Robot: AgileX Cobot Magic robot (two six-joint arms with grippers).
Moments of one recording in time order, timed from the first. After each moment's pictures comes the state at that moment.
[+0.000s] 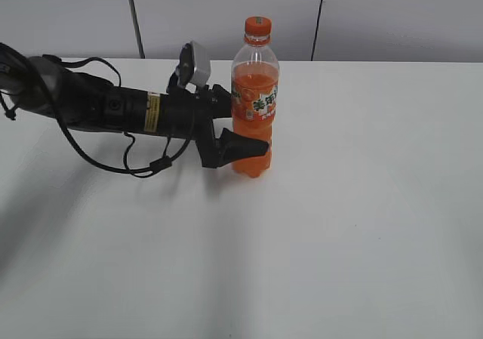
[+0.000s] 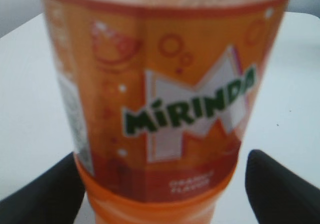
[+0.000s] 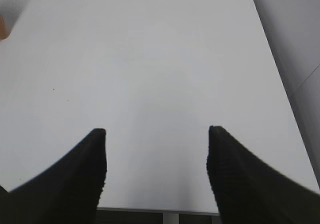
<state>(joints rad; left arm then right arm) -0.30 2.33 -1.40 1.45 -1.04 -0.80 0.07 -0.01 -0.44 -0.09 1.02 -0.11</state>
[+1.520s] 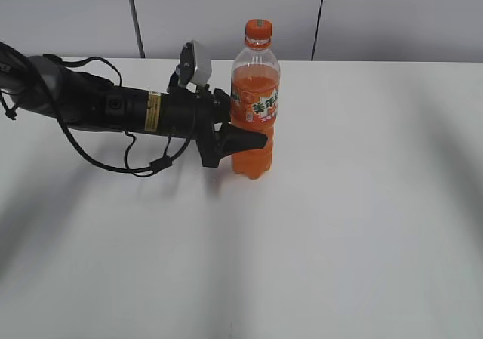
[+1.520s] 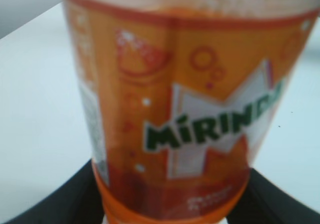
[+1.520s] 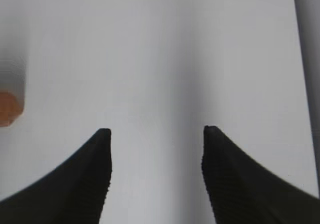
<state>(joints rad) -0.30 2.33 -1.40 1.44 -1.04 -0.80 0.07 1.46 -1.61 -0.05 1.21 0.00</state>
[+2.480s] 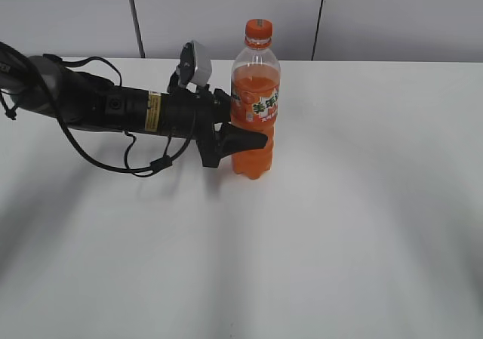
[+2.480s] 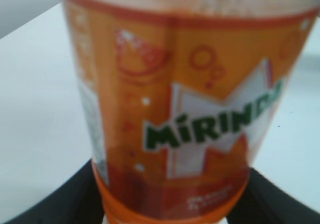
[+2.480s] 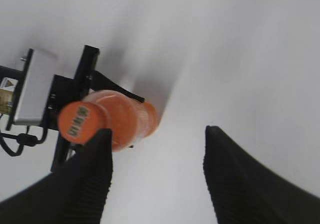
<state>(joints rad) -0.30 2.33 -1.40 1.44 -1.04 -0.80 0.45 1.90 -2.02 0.10 1.22 -0.01</state>
